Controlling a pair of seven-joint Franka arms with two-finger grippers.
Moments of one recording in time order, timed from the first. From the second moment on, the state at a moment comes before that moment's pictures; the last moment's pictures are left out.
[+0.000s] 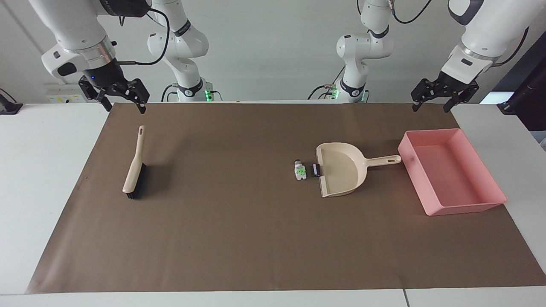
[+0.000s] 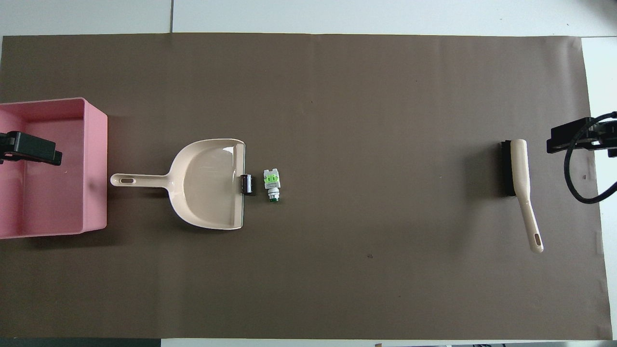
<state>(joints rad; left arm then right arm) -0.04 -0.04 -0.01 -1.57 -0.01 1.49 0.07 0.03 -0.04 -0.04 -1.57 -0.02 1.51 0.09</state>
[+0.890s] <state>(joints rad) -0.05 -0.04 -0.02 -1.58 -0.01 1.52 0.66 0.02 -0.05 -0.04 -1.61 -0.02 1.51 0.09</state>
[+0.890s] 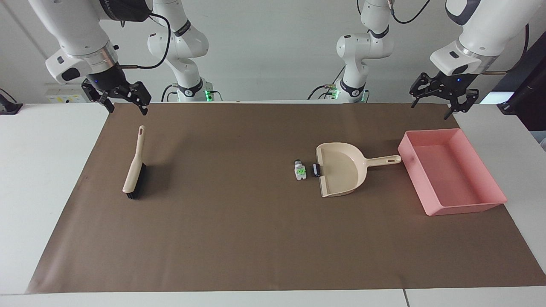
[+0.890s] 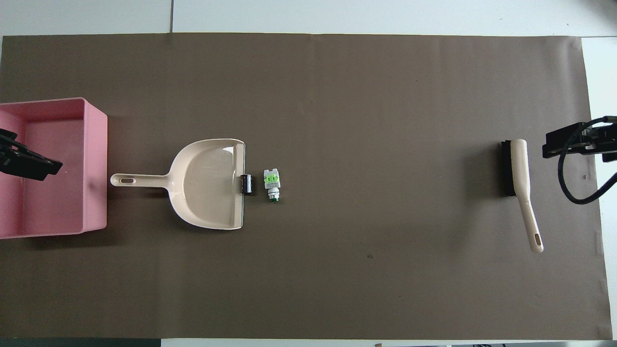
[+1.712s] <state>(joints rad) -0.14 -0.05 -0.03 -1.91 0.05 1.84 1.25 -0.13 -0.13 -0.05 -2.12 -0.02 1.97 -0.14</state>
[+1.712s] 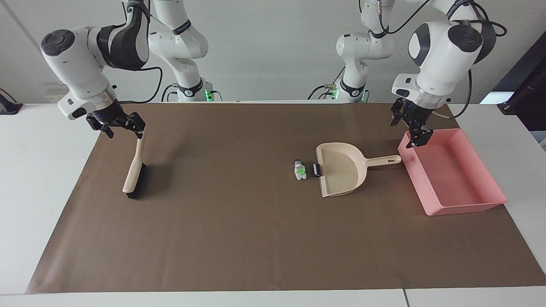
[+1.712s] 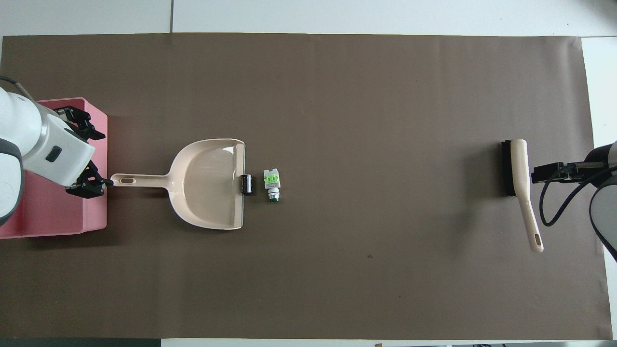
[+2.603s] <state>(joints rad) -0.21 0.04 -0.03 -2.23 0.24 2.25 1.14 -0.21 -0.12 -0.05 -2.42 -0.02 2.22 -0.18</state>
